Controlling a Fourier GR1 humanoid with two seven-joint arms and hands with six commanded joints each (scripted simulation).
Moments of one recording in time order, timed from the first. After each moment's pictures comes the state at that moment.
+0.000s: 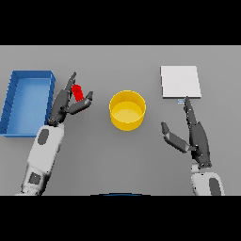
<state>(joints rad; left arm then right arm) -0.46 0.06 0.03 -0.98 -0.18 0.03 -0.10 0.10 -0.05 0.11 -1.70 0.24 -0.06 -0.09</state>
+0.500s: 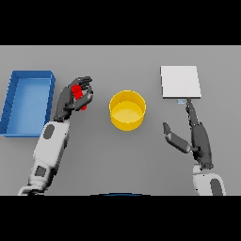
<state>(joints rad) -0.54 0.01 0.10 -0.85 -0.13 0.07 -0.17 0.12 -0.07 0.11 -1.72 0.25 -0.07 -0.08</state>
